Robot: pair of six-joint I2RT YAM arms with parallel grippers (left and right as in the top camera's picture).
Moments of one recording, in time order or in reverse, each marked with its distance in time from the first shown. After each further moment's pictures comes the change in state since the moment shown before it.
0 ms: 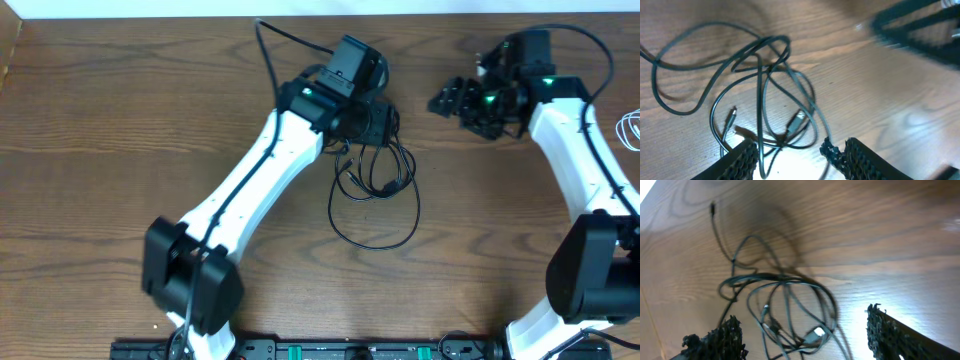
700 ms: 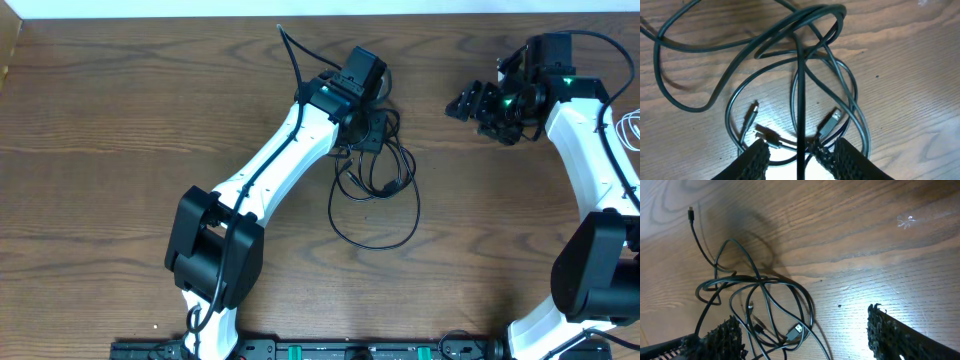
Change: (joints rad) left arm 0.003 0.117 0.000 -0.014 -0.062 0.008; right arm -0.053 0.000 0.000 -0.048 0.023 -0.039
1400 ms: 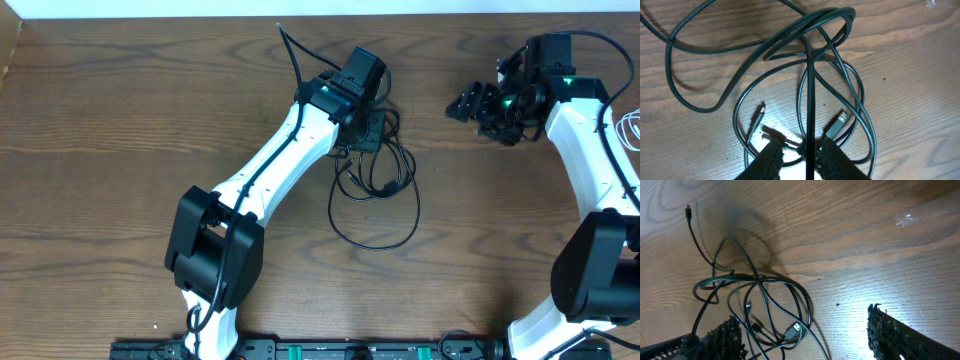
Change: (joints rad) left arm 0.000 0.000 0.000 -0.005 -0.034 0.000; right arm 0.000 0.000 0.000 -0.008 0.005 -0.008
